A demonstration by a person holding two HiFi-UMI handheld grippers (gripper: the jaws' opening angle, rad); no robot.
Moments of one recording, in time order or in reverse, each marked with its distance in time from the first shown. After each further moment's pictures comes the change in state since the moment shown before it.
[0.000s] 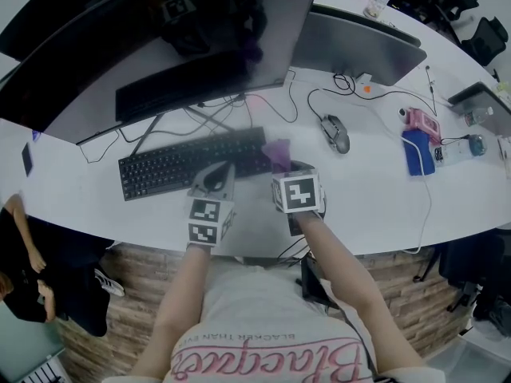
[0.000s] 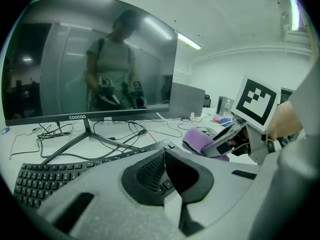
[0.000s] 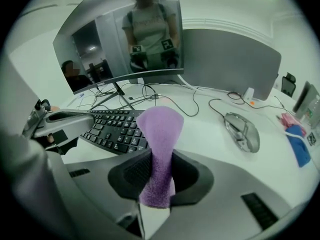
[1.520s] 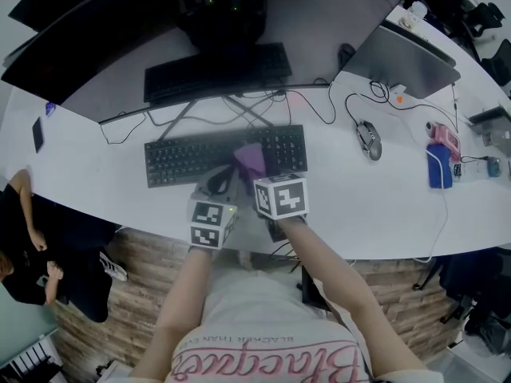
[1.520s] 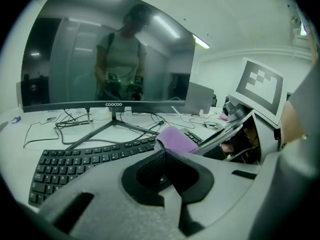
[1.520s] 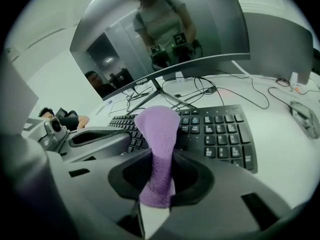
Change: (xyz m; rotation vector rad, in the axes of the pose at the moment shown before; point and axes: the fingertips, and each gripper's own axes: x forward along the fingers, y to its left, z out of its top) left arm -0.048 0.069 -0.039 -0.068 0.031 0.040; right arm 0.035 0.168 0.015 0.039 0.005 0.314
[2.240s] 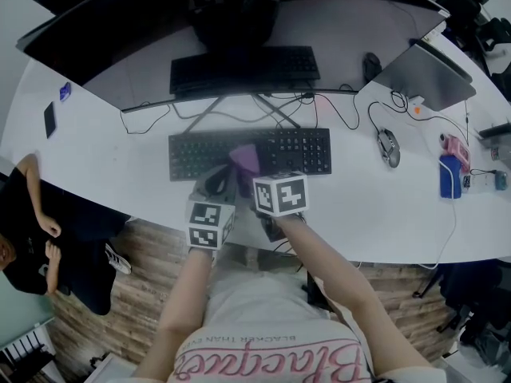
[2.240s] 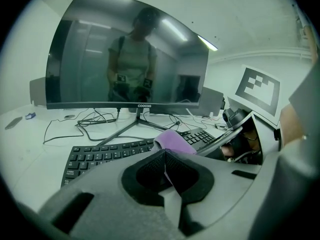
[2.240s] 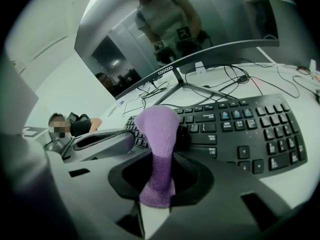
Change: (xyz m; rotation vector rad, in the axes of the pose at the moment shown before) left arm -0.045 0.065 -0.011 -0.046 -0.020 0.081; right arm 0.041 0.079 0.003 0.025 0.025 0.137
